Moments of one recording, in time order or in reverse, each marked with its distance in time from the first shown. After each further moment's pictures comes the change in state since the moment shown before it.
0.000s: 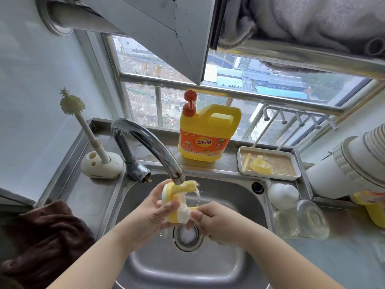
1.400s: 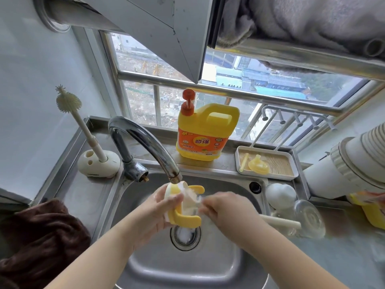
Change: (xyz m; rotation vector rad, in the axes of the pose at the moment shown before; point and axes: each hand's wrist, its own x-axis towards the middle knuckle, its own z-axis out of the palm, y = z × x) left_hand -0.005 0.011 0.025 -0.005 -0.003 0.003; right_hand -0.016 -0.002 -0.021 -0.771 0.412 -0.224
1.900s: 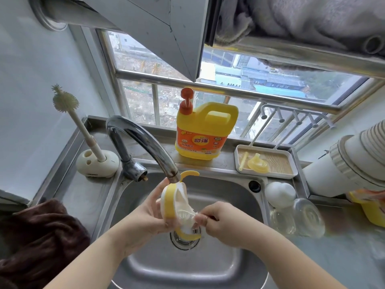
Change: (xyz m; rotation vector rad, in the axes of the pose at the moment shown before) left_hand -0.007 -0.012 -0.021 0.006 -0.125 0.027; right_hand -0.005 0.001 0.015 0.513 -0.317 0.154
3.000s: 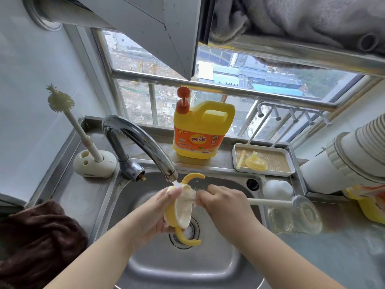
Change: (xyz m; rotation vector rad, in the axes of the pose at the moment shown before) left_hand 0.016 0.005 0.021 0.097 0.112 -0.120; right_hand 0.008 0.002 -0.002 -0.753 0.508 -0.212
